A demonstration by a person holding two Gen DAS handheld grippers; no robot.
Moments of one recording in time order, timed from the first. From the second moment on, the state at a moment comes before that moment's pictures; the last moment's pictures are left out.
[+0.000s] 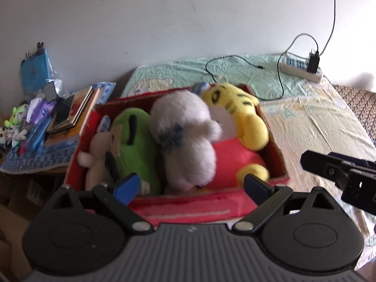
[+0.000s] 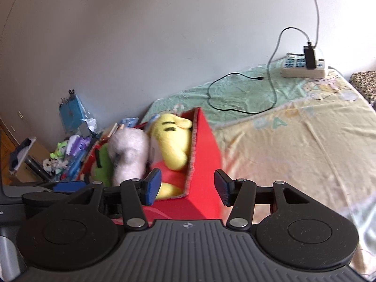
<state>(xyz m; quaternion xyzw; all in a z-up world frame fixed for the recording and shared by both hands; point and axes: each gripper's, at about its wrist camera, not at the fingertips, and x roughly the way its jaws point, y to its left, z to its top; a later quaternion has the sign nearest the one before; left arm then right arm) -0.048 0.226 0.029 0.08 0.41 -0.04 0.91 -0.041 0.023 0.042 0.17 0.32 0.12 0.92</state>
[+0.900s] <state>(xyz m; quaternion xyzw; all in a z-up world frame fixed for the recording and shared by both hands) -0.087 0.091 -0.029 0.12 0.50 -0.06 0.86 -0.083 -0.084 -0.007 0.12 0.41 -0.09 0.90</state>
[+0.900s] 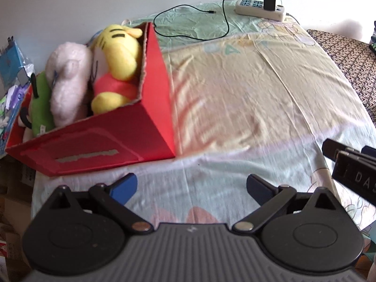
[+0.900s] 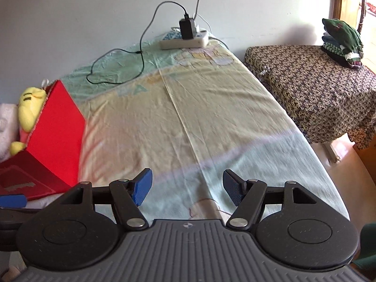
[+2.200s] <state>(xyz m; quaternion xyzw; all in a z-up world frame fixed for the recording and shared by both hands) -0.073 0.178 -0.039 0.09 0.51 0.01 0.86 -0.050 -0.005 -0.013 0.09 0.46 -0.04 0.88</state>
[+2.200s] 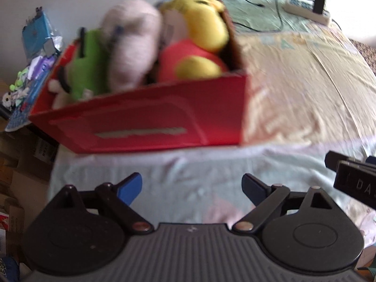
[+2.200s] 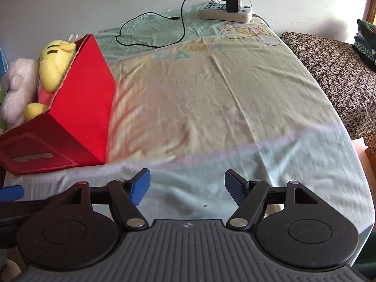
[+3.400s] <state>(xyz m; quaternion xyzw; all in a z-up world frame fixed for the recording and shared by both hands) -0.027 0.339 0.024 0.08 0.44 -0.01 0.90 -0.024 0.148 0.068 0.08 0.36 -0.06 0.93</state>
